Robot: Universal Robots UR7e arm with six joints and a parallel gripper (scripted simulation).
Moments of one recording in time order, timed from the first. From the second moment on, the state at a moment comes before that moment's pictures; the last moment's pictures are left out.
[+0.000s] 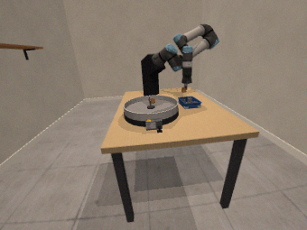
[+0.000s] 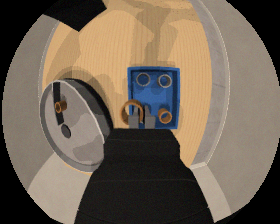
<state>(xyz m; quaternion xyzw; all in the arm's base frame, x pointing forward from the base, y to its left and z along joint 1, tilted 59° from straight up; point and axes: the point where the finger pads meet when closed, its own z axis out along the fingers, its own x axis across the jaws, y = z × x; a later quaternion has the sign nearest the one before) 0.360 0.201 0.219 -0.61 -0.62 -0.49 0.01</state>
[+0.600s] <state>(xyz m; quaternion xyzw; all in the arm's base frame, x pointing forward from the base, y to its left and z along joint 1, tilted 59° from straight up) 0.380 0.147 0.179 -0.62 -0.62 -0.49 0.01</state>
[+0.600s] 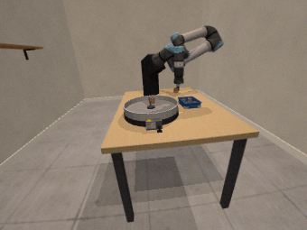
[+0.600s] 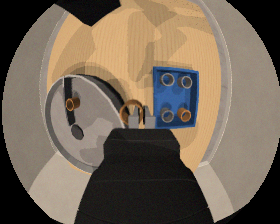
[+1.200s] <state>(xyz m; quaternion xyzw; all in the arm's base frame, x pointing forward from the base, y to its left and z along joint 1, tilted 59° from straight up) 0.400 0.093 0.138 -0.61 -0.62 -0.49 0.02</state>
